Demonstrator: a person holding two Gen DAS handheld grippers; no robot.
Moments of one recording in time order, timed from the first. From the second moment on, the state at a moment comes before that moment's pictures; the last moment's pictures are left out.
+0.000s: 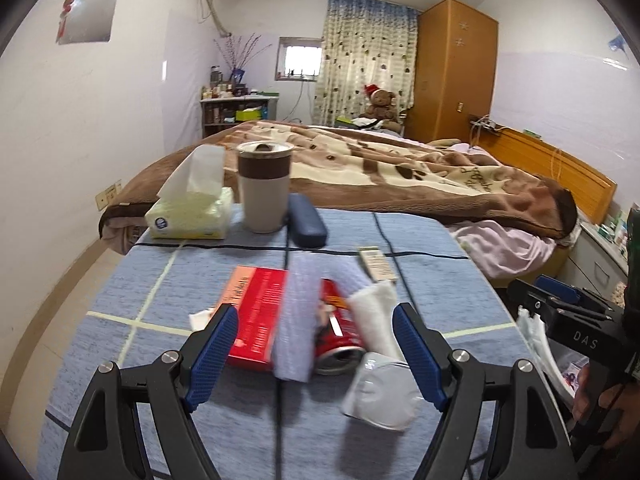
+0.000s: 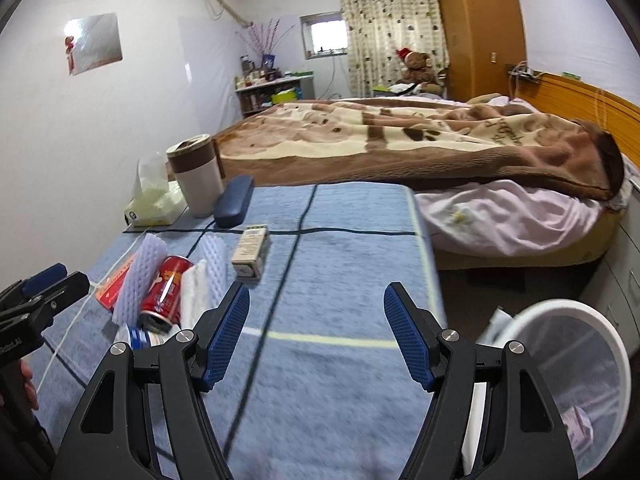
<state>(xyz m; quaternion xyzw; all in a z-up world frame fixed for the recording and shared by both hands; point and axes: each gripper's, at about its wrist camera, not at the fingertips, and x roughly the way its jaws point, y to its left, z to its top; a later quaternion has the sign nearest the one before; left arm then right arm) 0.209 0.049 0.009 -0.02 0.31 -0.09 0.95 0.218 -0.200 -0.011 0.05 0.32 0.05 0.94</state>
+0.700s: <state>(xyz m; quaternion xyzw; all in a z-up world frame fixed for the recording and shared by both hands) 0.292 0.096 -0.040 -0.01 0.37 -0.08 0.92 0.324 -0.149 -0.044 0.02 0.38 0.10 0.92</state>
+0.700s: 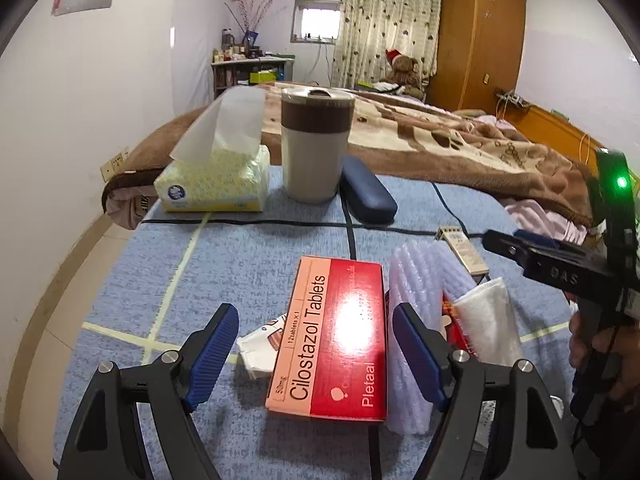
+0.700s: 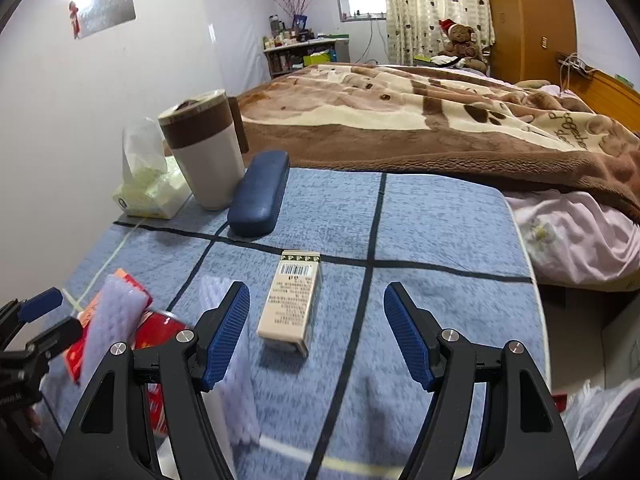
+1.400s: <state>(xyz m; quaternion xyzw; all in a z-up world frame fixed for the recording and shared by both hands) 0.305 0.076 -0.063 0.05 0.41 -0.07 0.91 0.347 -0.137 -0.067 0.00 0.44 0.10 0.89</state>
